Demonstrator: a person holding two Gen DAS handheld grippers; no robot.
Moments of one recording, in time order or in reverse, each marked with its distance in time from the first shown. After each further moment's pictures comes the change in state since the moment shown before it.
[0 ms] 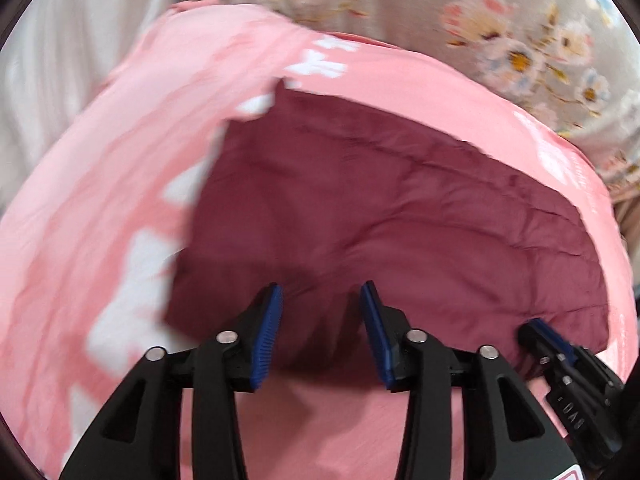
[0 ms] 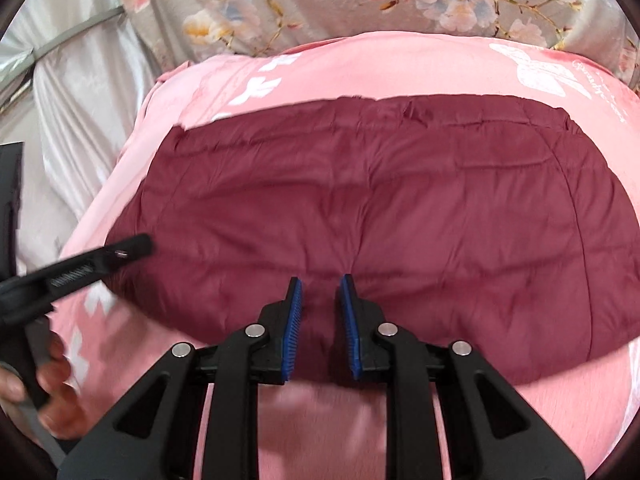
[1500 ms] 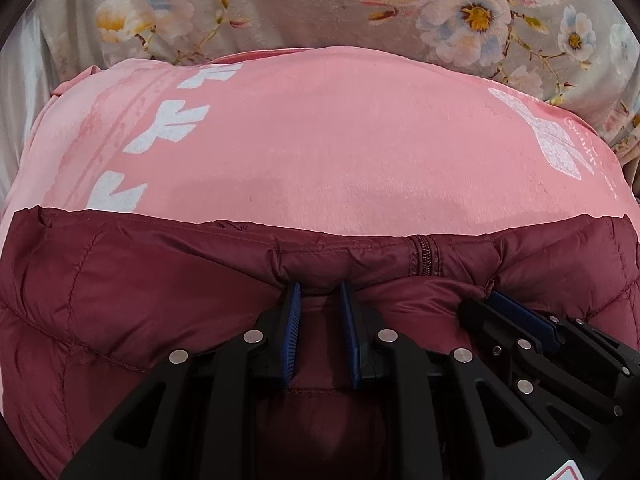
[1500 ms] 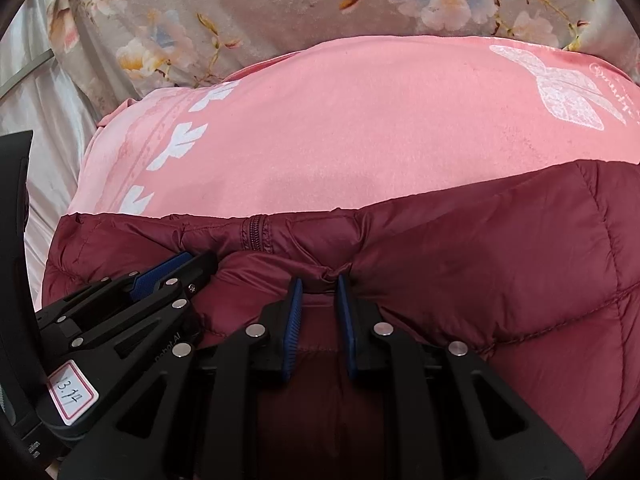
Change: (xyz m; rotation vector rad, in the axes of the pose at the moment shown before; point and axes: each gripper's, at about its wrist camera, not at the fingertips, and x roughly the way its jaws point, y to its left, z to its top) left arm 0.151 -0.157 0.115 0.248 -0.075 -0.025; right arm 0.115 -0.088 0.133 0.098 -0.034 -0.009
